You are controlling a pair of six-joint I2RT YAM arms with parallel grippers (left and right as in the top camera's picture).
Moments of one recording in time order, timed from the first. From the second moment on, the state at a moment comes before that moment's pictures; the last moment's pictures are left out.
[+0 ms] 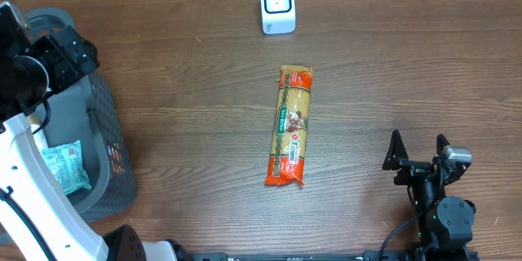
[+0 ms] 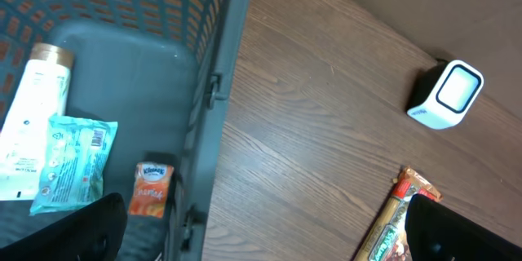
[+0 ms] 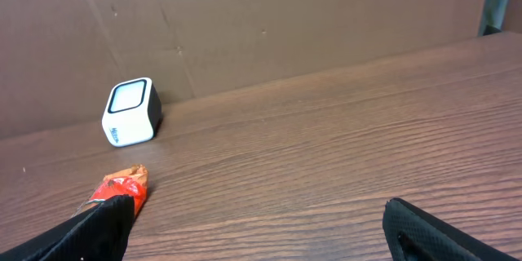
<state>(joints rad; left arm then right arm) 0.44 1.57 2.22 -1.58 0.17 -0.23 0.08 0.01 0.04 -0.13 0.09 0.23</state>
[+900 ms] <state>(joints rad) 0.57 1.56 2.22 -1.63 0.11 -0.23 0.08 0.01 0.04 -0.13 0.09 0.23</state>
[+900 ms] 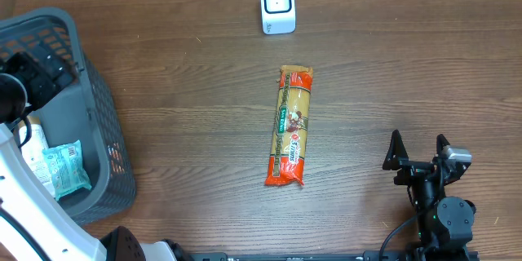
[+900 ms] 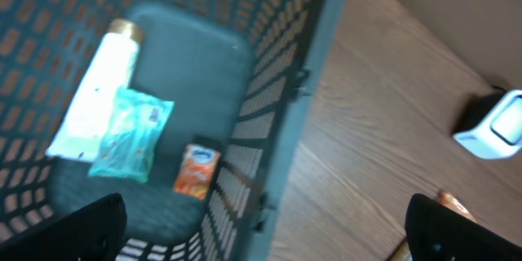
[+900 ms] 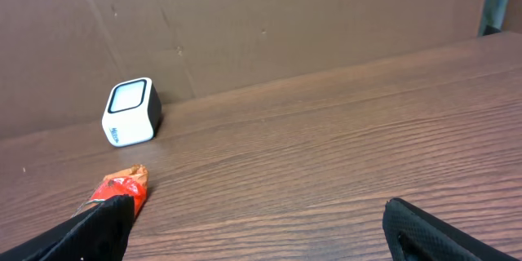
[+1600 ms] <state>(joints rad) 0.79 1.55 2.13 -1.64 0.07 -0.20 0.08 0.01 0.04 -0.13 0.09 0.23</state>
